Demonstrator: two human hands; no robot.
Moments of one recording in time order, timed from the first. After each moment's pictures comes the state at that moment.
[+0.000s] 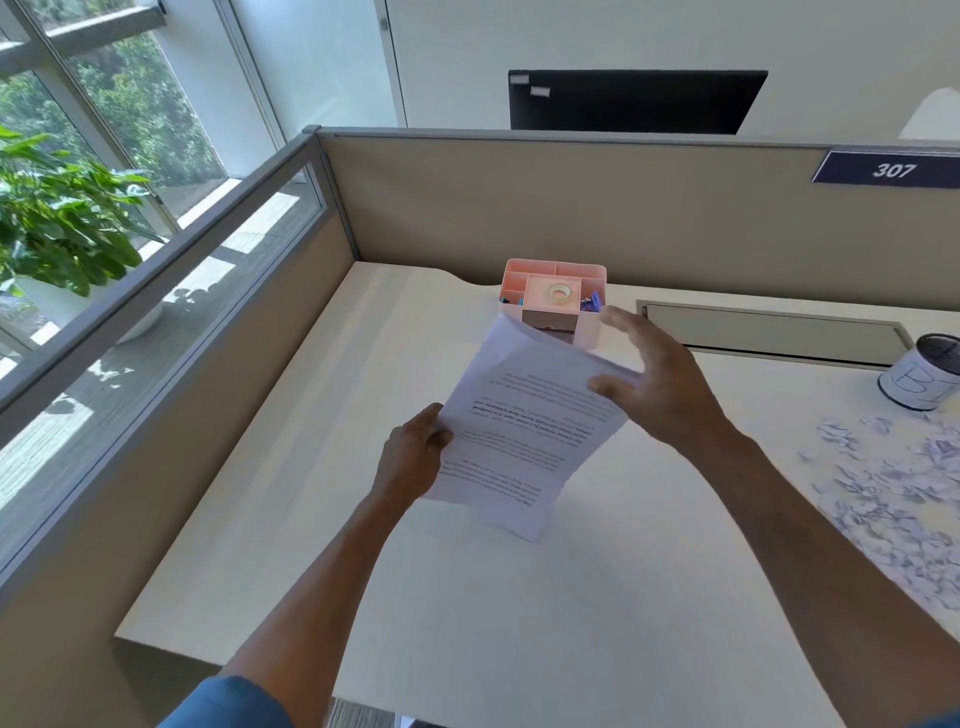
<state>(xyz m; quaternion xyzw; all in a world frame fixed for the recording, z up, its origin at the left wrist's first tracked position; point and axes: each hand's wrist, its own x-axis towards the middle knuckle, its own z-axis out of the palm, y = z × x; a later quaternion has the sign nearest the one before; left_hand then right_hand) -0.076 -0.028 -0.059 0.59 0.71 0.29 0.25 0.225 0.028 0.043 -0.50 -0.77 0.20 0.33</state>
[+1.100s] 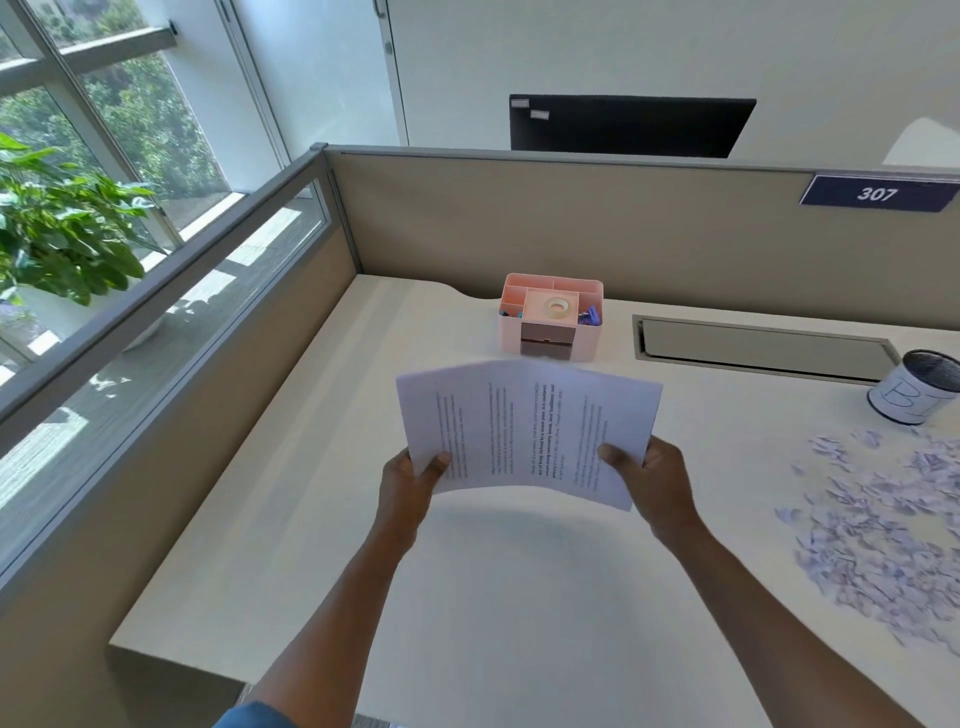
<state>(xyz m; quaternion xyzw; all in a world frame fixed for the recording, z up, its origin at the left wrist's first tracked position) -0.073 -0.050 -0.098 0.37 0.61 0.55 0.44 0.232 -0.011 -0.067 -0.58 -0.53 0.42 0.46</state>
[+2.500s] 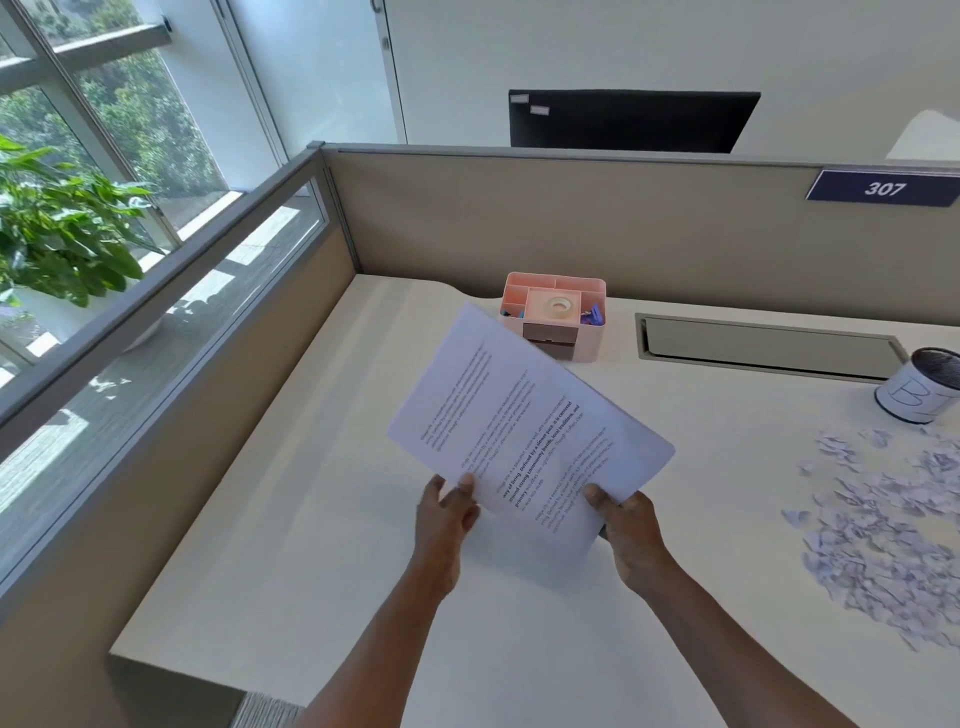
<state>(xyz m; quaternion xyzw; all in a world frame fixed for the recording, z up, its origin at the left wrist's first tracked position) -0.027 -0.068 -0.125 0.16 0.55 0.58 0.57 0.198 -0.042 -0.110 -0.52 -0.31 0.62 0.49</state>
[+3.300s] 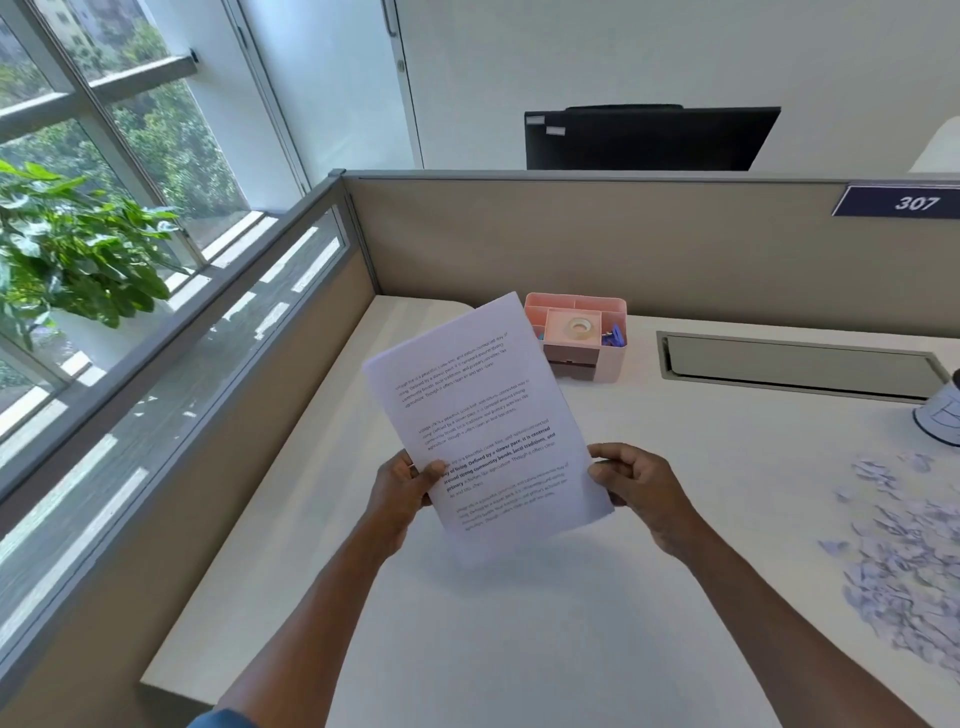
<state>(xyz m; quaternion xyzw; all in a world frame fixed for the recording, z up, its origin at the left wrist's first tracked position) -0.115 -0.028 -0.057 0.33 0.59 0.51 0.53 0.201 0.018 -0.061 -0.48 -0.49 0.62 0.39</state>
